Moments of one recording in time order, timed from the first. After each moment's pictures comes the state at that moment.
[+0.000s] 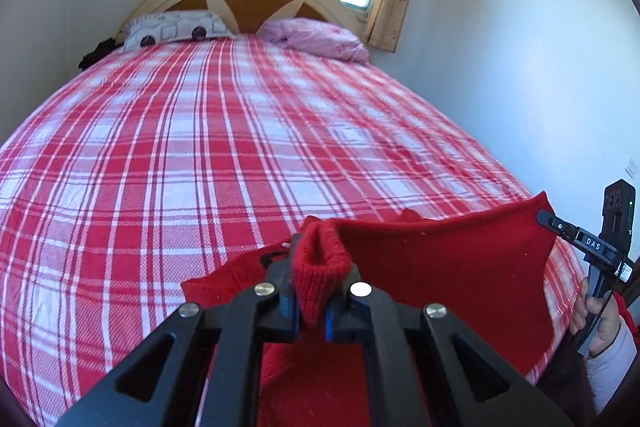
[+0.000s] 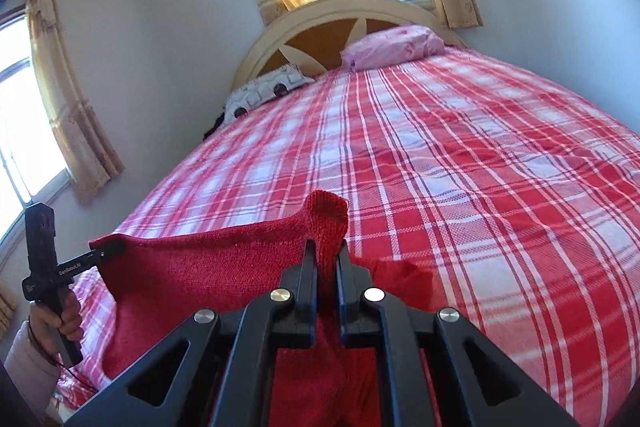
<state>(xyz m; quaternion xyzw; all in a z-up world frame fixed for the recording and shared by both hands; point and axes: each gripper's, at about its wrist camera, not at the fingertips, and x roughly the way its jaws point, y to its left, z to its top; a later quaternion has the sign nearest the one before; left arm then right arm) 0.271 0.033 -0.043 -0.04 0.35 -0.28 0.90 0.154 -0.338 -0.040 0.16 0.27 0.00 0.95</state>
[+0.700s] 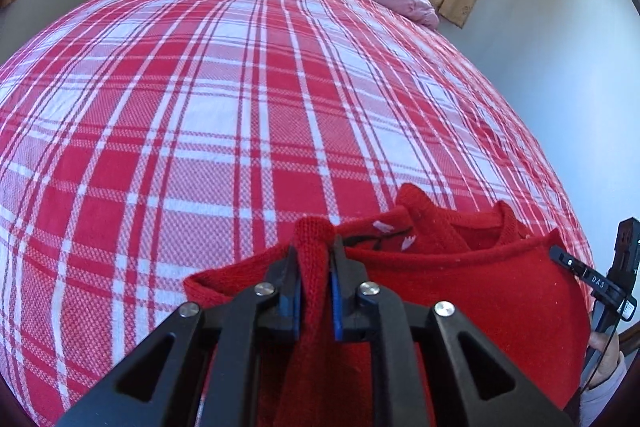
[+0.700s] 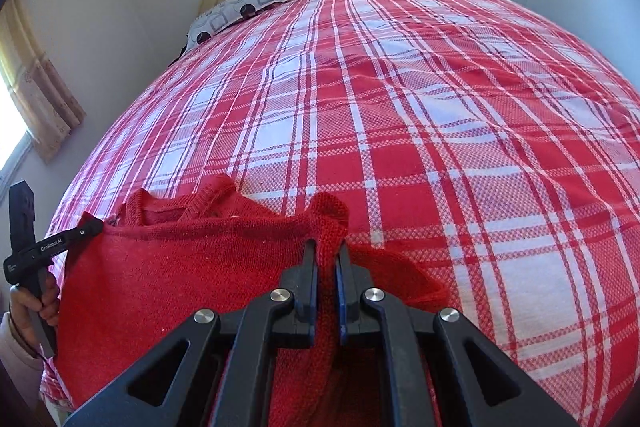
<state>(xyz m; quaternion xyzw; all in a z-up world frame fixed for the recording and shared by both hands) 0.336 0.038 -0.115 -0.09 0.45 -0.19 0.87 0.241 -0.355 -0.116 0.14 0.41 -0.02 0.90</state>
